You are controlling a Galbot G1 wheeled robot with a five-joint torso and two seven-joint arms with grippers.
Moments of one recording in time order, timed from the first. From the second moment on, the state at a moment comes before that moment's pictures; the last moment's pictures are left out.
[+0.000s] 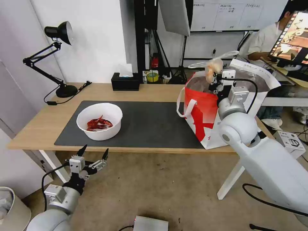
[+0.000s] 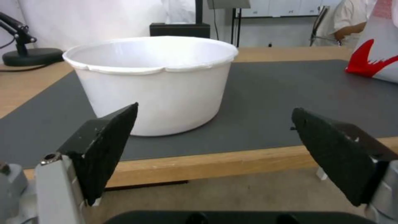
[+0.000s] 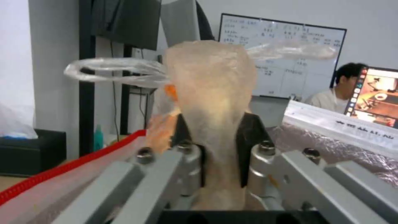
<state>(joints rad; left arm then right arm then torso) 1.69 -0.88 -0.53 -2.14 -0.55 -0.13 -0.17 -0.59 0.87 0.05 1.96 0.64 -0.35 0.64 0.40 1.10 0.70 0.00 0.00</state>
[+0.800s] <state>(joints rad) 1.68 -0.88 -0.53 -2.14 -0.55 -0.13 -0.17 -0.59 0.85 0.03 2.01 0.76 -0.25 0.44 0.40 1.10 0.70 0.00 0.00</state>
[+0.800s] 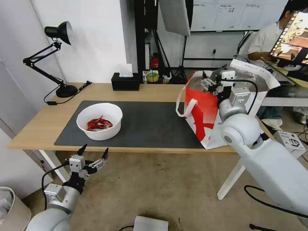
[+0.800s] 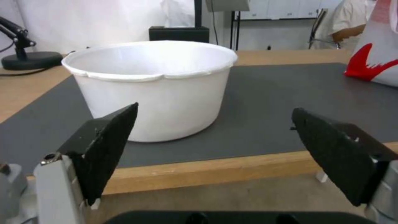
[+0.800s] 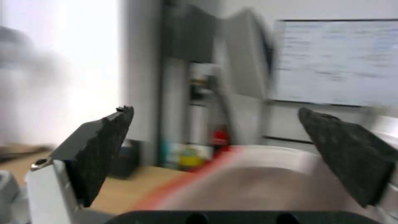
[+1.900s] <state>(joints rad) 1.69 -0.91 -0.55 -2.16 -0.54 -0.14 -0.16 -1.18 0.75 -0.06 2.18 0.54 -0.07 0.35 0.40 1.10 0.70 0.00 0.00</state>
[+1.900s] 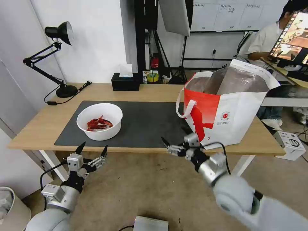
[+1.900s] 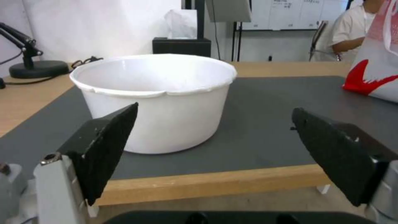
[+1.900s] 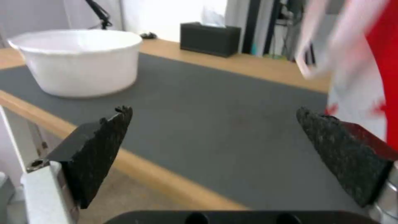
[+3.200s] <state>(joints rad) 1.70 -0.90 -0.56 -2.16 -0.54 -0.15 -0.16 -1.34 0.82 0.00 2.14 0.44 0.02 0.40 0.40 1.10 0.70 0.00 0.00</state>
